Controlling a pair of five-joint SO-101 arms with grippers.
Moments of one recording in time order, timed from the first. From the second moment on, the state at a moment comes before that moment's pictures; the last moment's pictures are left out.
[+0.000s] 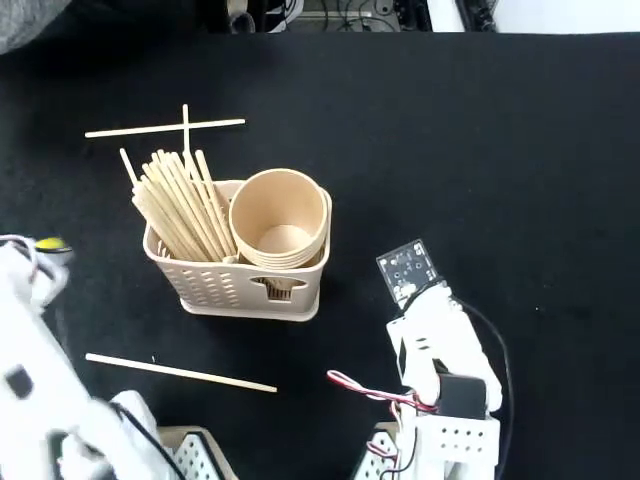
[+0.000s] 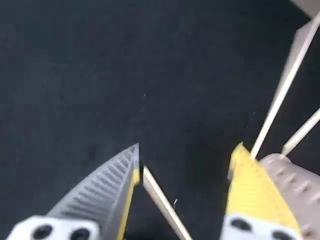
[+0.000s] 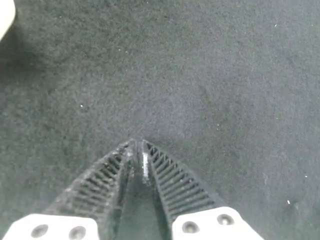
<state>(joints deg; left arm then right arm) -45.1 -40.8 32.8 84.4 11.5 5.5 -103.1 96.7 66.1 31.0</state>
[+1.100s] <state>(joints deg) -49.1 -28.8 62.9 64.2 11.3 5.5 -103.1 96.7 66.1 31.0</state>
